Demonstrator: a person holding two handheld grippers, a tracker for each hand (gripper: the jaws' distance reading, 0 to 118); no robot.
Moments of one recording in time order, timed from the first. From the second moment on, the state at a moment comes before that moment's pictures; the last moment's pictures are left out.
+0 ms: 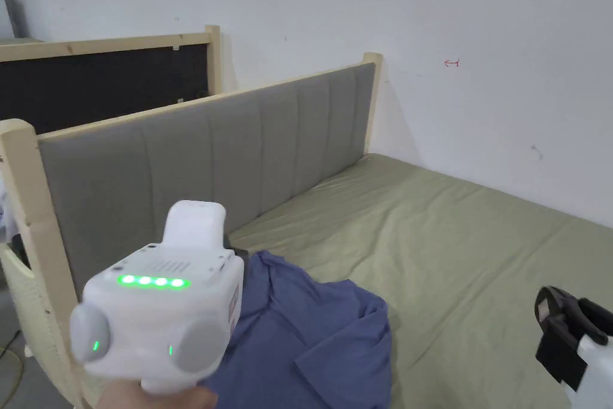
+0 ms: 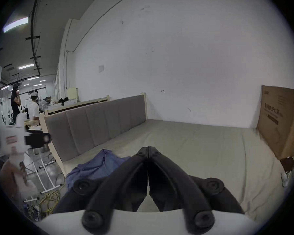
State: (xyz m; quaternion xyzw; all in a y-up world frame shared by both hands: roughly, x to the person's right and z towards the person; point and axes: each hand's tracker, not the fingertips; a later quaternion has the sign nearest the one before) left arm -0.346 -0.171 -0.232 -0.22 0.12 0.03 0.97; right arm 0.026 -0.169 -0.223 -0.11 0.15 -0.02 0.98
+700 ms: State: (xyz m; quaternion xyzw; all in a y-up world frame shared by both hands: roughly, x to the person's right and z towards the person) left arm -0.276 -0.408 -0.427 -0.58 0.02 0.02 0.81; right arm 0.124 -0.239 -0.232 -0.26 0.04 0.00 0.96
